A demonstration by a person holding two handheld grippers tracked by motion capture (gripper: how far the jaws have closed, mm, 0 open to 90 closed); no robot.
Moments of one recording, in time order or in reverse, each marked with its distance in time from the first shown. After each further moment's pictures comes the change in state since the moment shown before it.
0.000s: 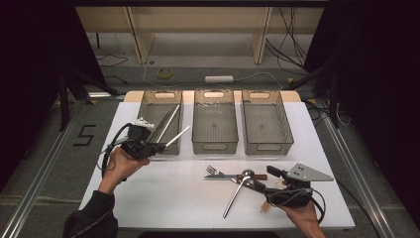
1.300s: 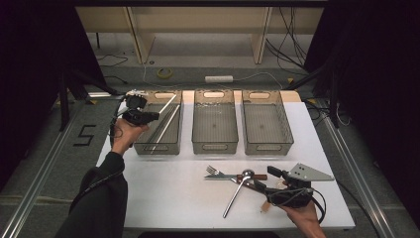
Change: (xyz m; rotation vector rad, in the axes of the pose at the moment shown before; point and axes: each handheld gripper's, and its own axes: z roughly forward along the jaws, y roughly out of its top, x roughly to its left) left arm 0.076 0.057 0.037 -0.102 0.154 -0.129; right arm -0.002 -0.001 0.000 -0.002 0.006 0.012
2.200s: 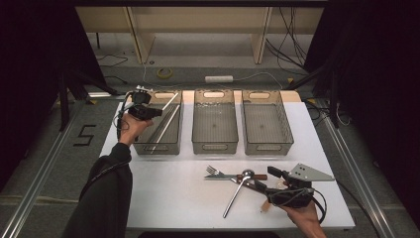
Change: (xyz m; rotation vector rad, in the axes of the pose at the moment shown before) left arm 0.011 0.012 0.033 0.027 0.005 -0.015; right arm -0.001 -0.001 -0.001 0.001 0.003 0.004
